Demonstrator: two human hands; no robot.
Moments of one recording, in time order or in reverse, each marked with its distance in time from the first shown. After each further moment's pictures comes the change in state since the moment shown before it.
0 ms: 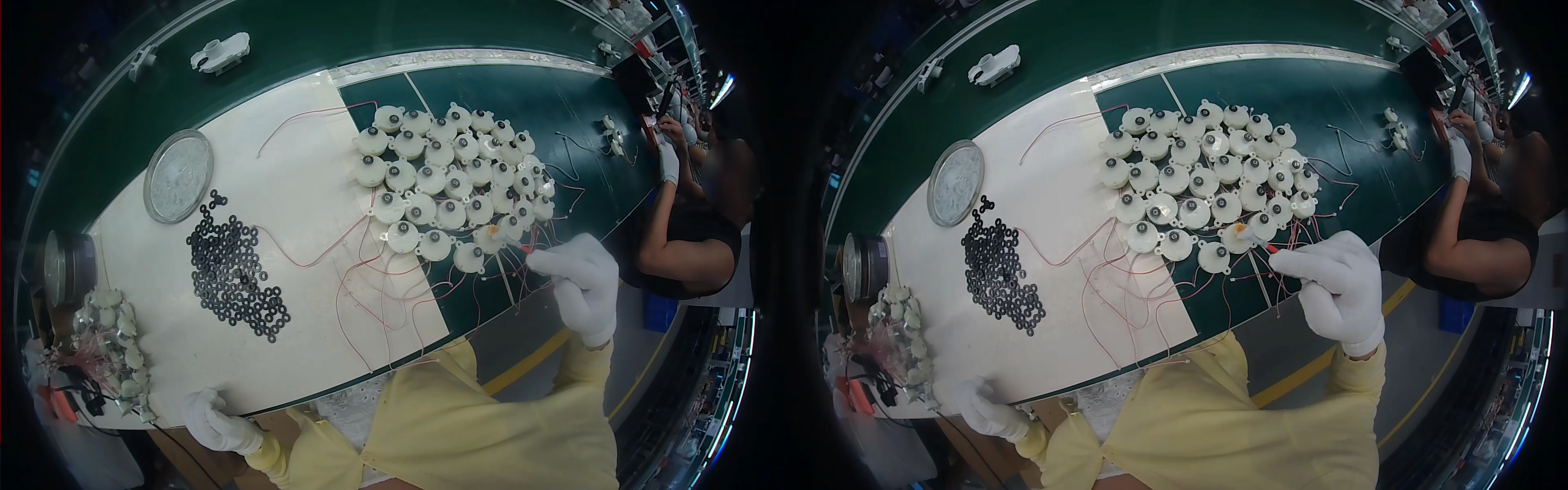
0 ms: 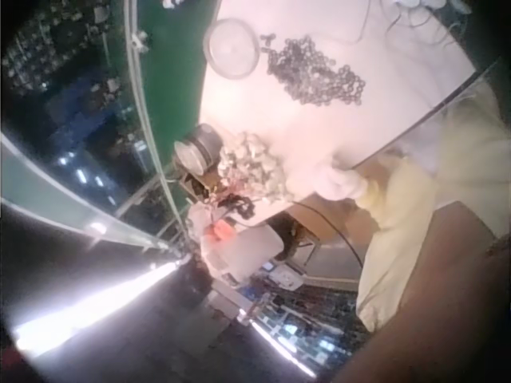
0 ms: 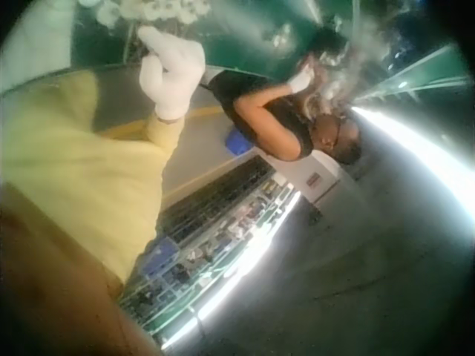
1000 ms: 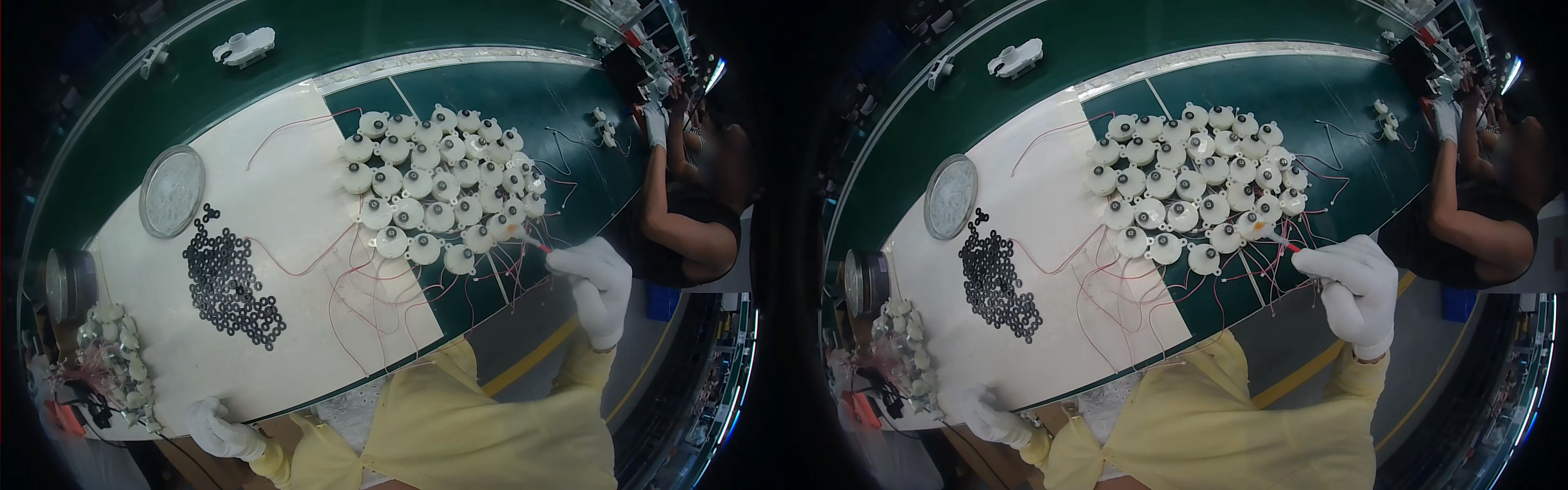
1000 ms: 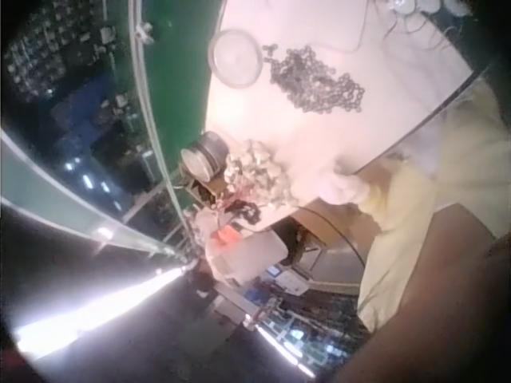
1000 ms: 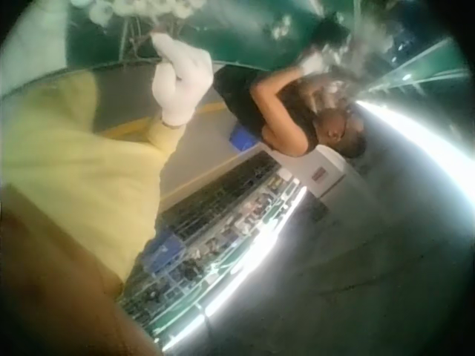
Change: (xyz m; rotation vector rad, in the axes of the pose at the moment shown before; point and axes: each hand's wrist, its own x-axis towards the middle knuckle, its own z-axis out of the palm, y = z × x) left_hand 0.002 -0.001 0.000 0.019 0.022 0.004; right_hand -0.017 0.001 -0.019 0.024 0.072 0.137
